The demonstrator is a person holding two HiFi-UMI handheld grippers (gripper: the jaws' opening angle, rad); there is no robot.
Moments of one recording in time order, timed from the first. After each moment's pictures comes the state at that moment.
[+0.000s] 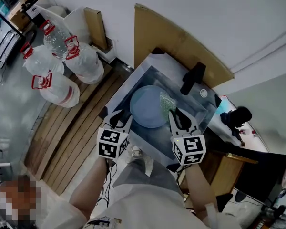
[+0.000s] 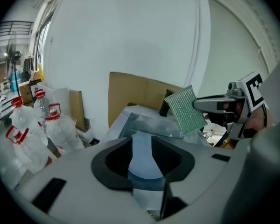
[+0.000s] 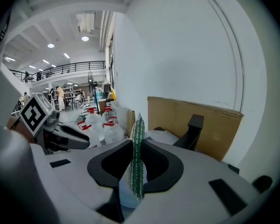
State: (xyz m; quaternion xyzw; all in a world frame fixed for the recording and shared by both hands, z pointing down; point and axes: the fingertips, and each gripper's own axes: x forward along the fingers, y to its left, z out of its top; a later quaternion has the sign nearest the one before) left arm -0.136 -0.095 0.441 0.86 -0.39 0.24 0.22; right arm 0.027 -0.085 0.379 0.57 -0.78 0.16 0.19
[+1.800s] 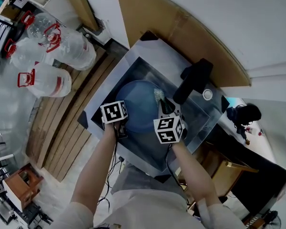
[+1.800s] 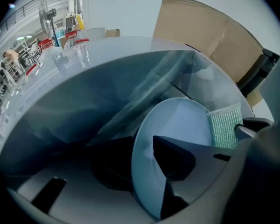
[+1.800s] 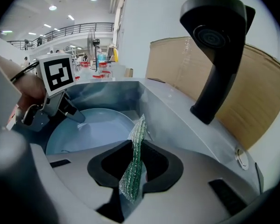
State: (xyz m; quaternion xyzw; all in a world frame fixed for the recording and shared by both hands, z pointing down) left arm -0.113 -0.175 0.675 0.61 -0.54 0.36 0.45; right arm 0.091 -0.166 0.602 0.52 -0.74 0.17 0.40
